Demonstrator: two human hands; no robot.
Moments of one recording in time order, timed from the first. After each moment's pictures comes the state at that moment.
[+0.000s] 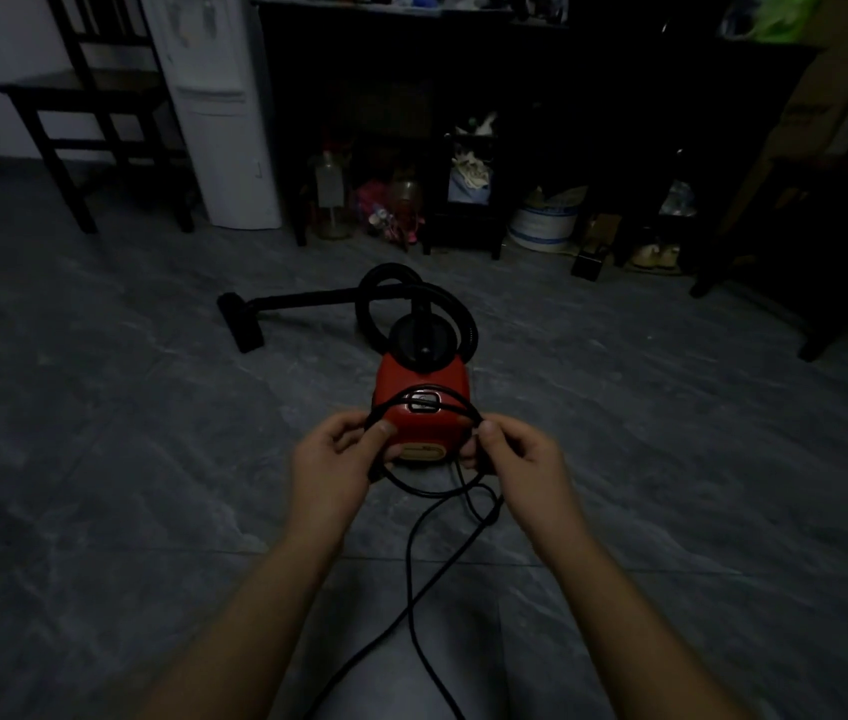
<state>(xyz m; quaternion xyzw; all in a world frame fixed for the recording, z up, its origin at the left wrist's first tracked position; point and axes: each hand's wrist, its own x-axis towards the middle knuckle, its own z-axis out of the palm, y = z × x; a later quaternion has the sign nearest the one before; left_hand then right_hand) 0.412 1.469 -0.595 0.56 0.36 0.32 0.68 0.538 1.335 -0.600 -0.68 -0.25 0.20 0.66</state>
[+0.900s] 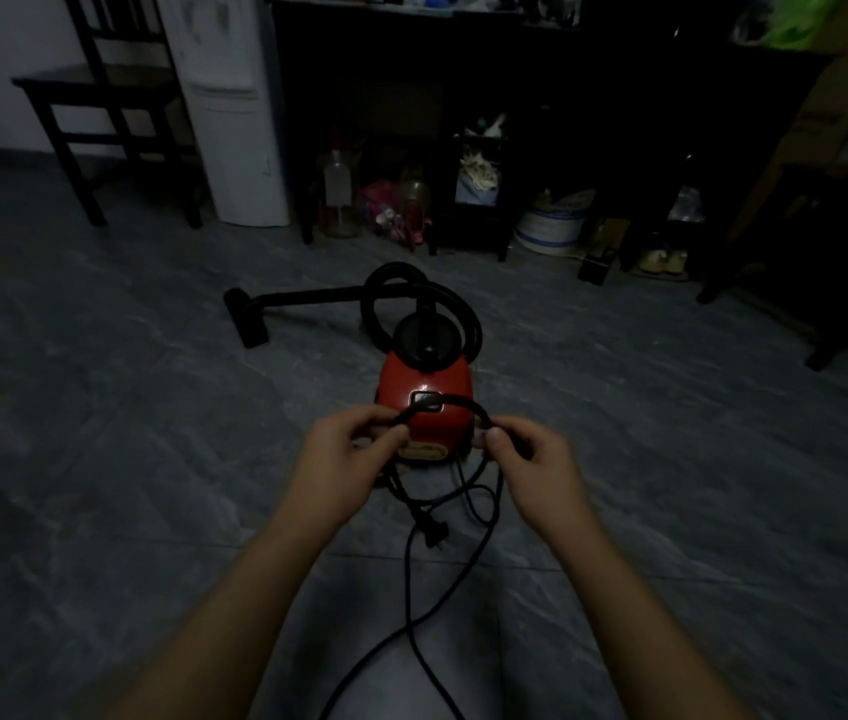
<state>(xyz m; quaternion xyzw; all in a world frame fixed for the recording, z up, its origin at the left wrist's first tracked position) 0.408 1.478 -0.591 0.74 0.29 0.25 0.56 0.552 1.330 -0.607 -0.74 -0.26 0.17 0.59</state>
